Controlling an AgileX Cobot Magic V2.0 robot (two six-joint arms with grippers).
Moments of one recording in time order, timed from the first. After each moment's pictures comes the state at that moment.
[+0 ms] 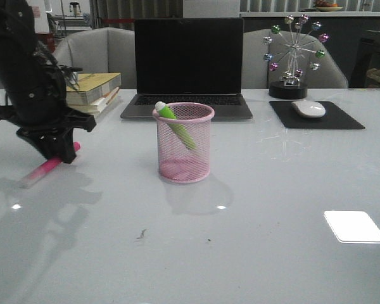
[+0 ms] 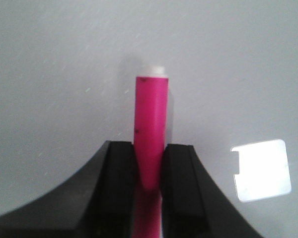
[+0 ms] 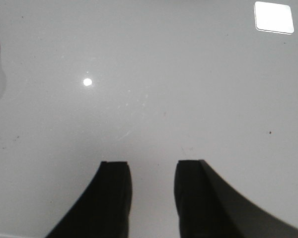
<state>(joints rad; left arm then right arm) -0.25 2.13 -1.61 -0.07 0.73 0.09 -0.05 0.75 -0.63 0.09 0.65 -0.11</state>
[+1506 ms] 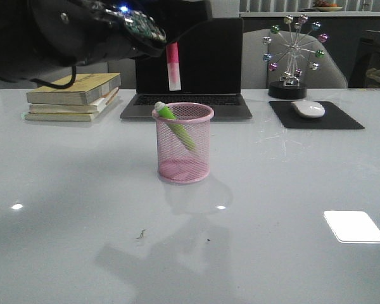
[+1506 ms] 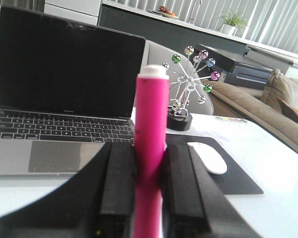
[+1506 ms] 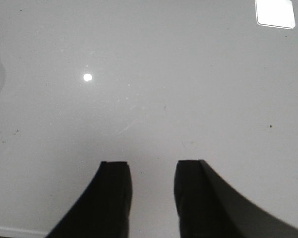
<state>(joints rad) -0.73 1.85 -1.03 -0.45 -0.82 0.00 -0.05 0.75 -0.63 0.09 0.68 -0.11</state>
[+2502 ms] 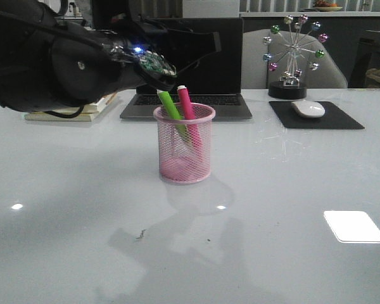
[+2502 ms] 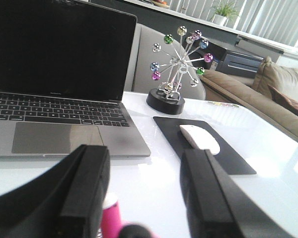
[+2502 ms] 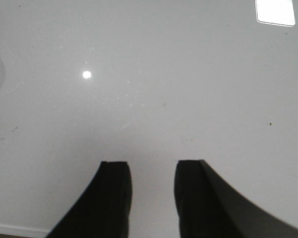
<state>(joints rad) -0.73 1.92 -1.03 -0.35 -0.84 -0.06 -0.05 0.75 -0.63 0.09 0.68 -0.11</state>
